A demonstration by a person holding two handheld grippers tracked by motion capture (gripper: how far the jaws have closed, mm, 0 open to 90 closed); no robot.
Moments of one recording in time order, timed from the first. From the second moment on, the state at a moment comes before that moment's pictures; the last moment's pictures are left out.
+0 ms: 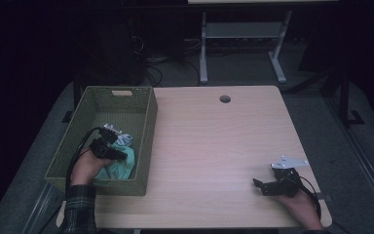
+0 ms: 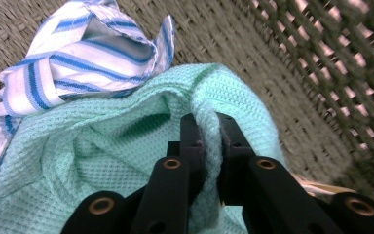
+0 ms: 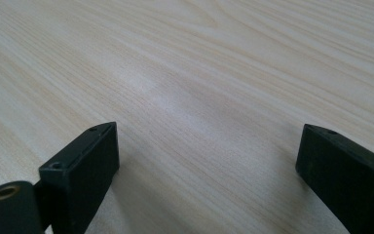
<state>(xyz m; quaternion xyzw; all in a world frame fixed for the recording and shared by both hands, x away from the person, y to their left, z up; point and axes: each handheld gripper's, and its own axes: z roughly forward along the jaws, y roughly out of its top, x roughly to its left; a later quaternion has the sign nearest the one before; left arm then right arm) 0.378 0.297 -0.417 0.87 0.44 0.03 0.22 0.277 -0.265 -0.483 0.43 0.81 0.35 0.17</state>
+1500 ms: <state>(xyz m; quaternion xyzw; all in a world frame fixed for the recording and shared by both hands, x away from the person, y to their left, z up) 0.354 0.341 -0.336 0.75 0.44 0.13 0.47 0.278 -0.265 -0.482 0.44 0.81 0.35 0.17</state>
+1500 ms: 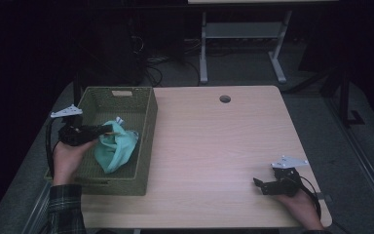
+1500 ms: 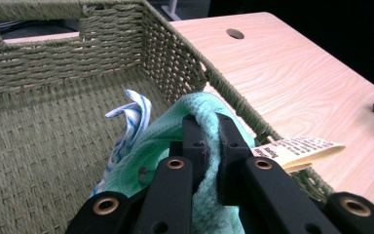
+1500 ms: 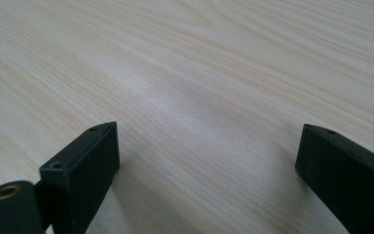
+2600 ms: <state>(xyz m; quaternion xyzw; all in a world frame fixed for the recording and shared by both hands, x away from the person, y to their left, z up) 0.366 0.310 -0.245 0.76 0.39 0.16 0.50 0.278 -0.265 -0.482 0.44 0.81 0.35 0.17</state>
